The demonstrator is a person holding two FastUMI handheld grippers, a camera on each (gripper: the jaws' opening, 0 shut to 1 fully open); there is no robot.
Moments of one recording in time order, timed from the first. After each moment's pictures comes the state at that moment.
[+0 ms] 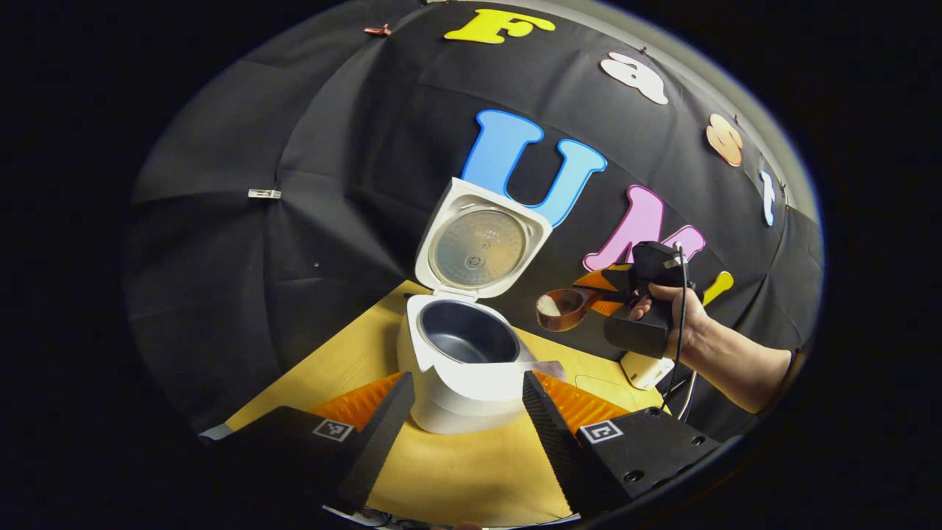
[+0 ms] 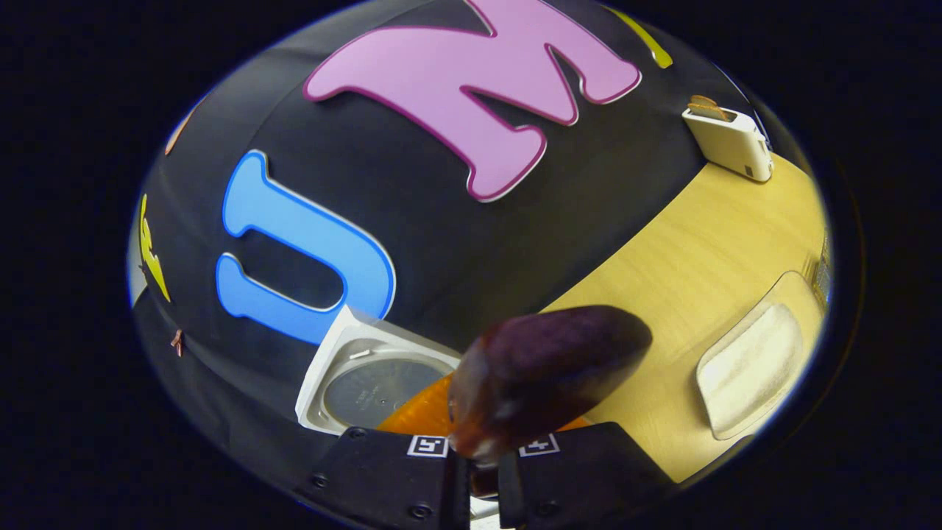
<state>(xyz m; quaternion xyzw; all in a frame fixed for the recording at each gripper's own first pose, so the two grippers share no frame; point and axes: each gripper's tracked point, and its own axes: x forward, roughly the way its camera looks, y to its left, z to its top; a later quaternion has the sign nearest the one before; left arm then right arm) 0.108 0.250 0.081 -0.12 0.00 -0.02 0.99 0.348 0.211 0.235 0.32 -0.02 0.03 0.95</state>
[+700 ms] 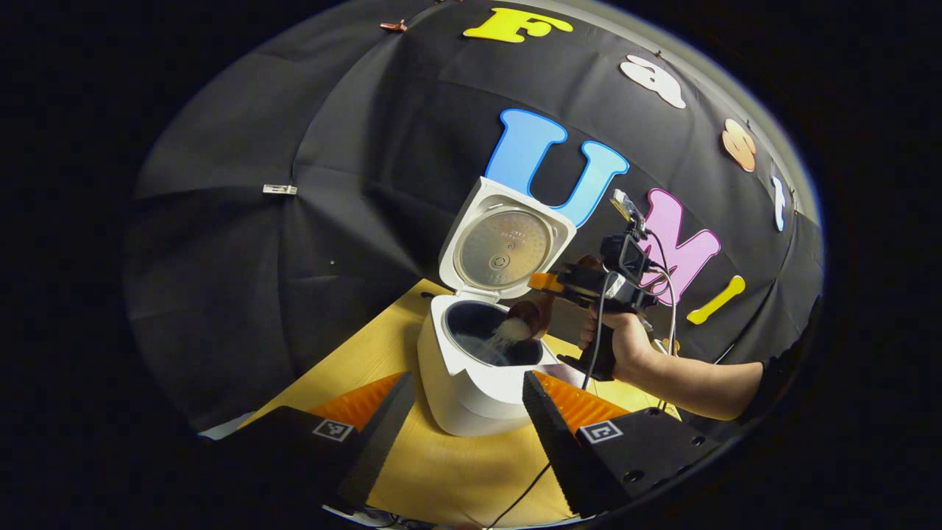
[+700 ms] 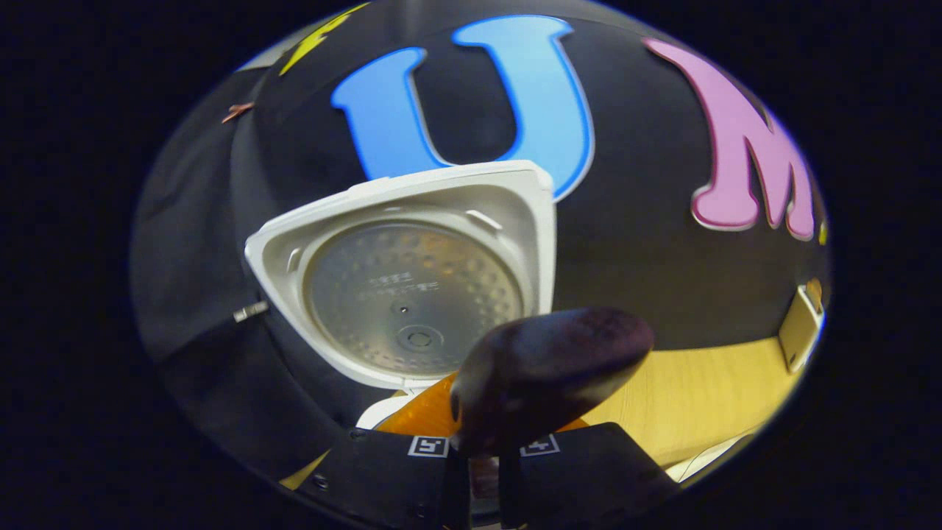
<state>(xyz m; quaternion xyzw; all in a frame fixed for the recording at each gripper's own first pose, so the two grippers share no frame) 0.112 0.276 0.076 -0.12 0.02 -0.01 0.99 0.403 0.313 0.201 -0.13 -0.08 0.07 0.99</state>
